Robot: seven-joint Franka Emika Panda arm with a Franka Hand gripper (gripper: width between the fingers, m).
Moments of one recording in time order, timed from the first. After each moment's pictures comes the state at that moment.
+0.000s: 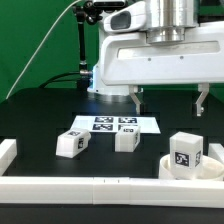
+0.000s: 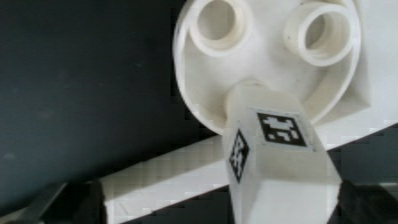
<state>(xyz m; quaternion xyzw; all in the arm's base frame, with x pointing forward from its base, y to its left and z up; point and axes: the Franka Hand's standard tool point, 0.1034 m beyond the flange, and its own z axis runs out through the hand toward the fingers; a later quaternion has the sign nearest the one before) 0.616 0.042 0.108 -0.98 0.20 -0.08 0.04</state>
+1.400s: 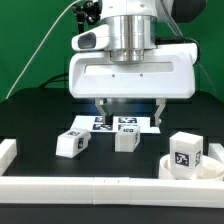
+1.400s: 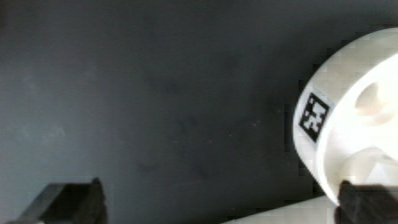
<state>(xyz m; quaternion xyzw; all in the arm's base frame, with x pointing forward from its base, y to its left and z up) 0.565 -0.013 0.074 -0.98 0.17 -0.07 0.03</state>
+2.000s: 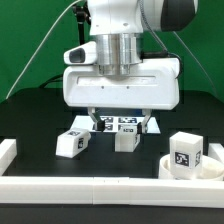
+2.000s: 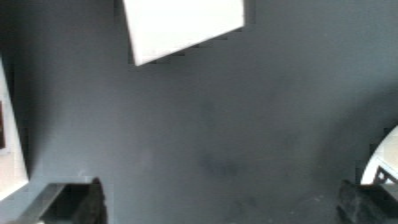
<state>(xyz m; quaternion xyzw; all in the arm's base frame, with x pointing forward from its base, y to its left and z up) 0.530 -0.024 0.052 -0.98 0.20 -0.03 0.04</state>
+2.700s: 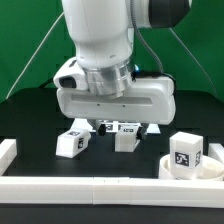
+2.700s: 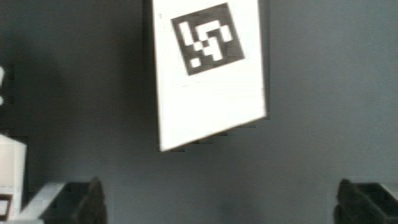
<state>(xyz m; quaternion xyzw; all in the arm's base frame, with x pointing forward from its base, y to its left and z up) 0.511 -0.021 0.035 -0.96 0.18 0.20 0.07</state>
